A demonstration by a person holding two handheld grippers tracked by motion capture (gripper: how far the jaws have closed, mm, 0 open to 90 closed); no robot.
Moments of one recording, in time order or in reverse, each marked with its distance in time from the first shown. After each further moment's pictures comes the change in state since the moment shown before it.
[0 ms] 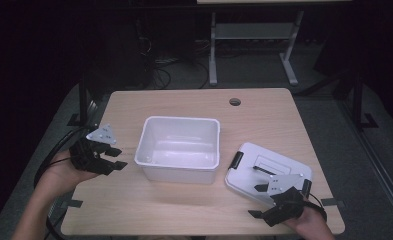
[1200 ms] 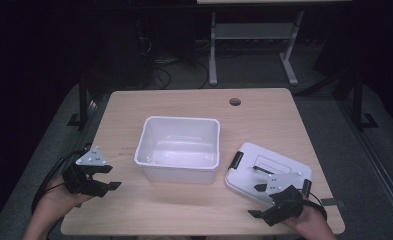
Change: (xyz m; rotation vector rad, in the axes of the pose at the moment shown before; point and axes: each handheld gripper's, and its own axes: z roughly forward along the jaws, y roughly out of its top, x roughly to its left) left arm -0.012 -0.067 0.030 -0.057 0.009 -0.111; right arm 0.000 0.005 -0.001 0.030 0.002 -0.008
